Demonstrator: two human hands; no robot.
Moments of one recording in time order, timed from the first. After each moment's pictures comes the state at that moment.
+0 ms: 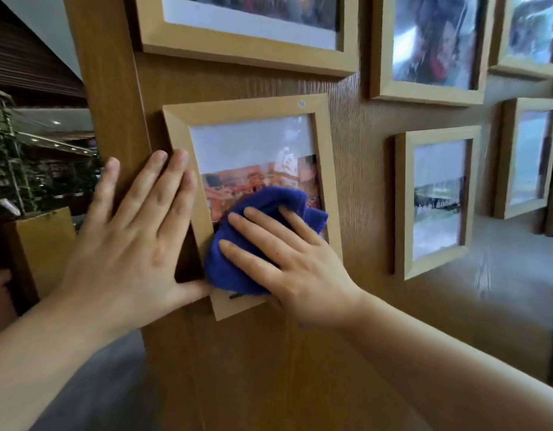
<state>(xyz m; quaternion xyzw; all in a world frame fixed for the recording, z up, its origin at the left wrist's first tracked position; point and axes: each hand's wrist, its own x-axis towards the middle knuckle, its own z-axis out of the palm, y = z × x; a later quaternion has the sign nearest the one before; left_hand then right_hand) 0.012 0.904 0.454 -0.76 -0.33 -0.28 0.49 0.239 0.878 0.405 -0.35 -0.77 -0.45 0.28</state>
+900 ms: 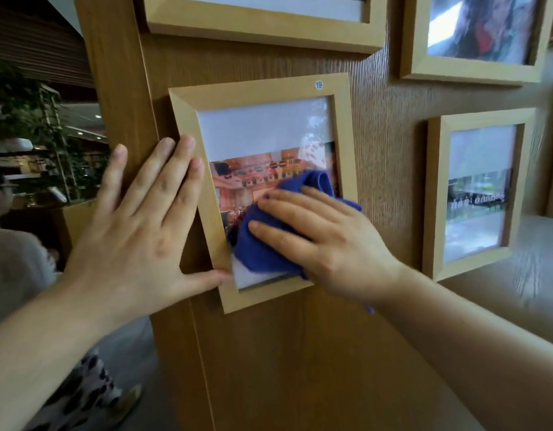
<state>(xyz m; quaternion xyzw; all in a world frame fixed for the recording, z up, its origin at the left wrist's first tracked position) 0.012 0.901 0.455 -0.74 -0.37 -0.26 0.50 0.267 0.884 0.426 -0.30 -0.78 -0.46 0.29</state>
